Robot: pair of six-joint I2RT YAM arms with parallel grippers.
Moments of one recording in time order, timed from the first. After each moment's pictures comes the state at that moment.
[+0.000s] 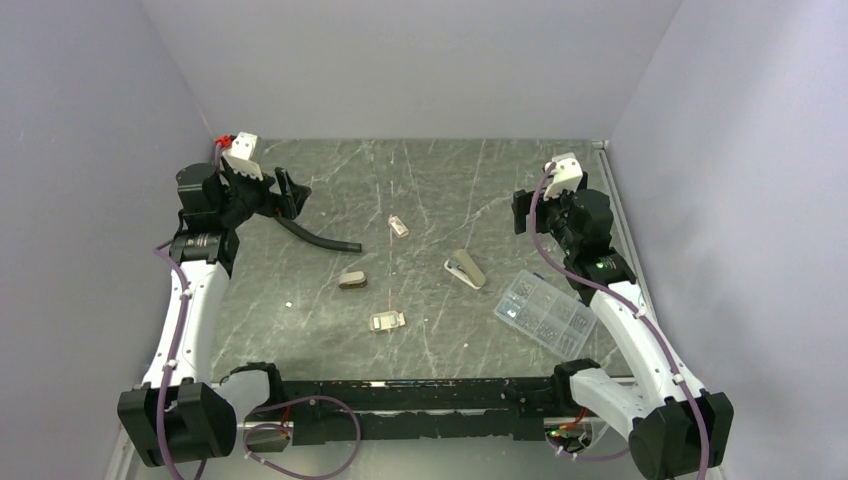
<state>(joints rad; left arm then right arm) 0.12 1.08 1.00 -0.18 0.55 0.00 0.20 0.97 0.81 -0.08 -0.04 -0.12</state>
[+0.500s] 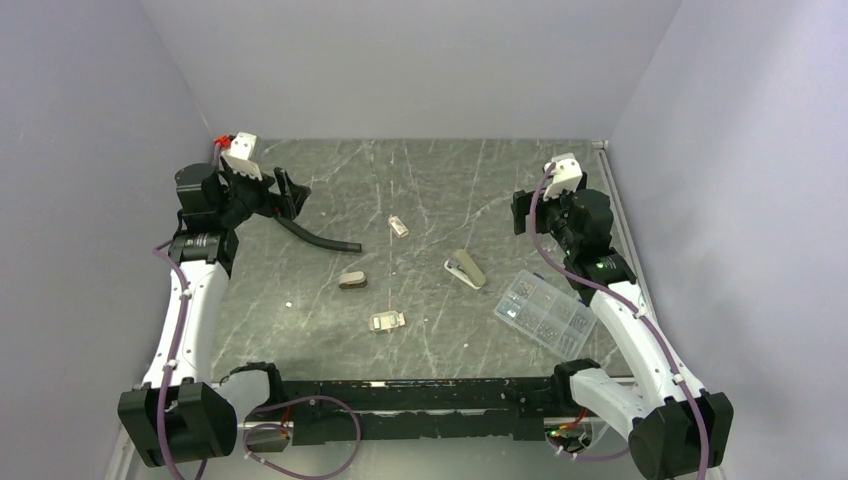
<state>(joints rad) 0.12 1.08 1.00 -0.18 0.57 0.00 0.19 0.97 0.81 -0.08 -0.05 -0.12</state>
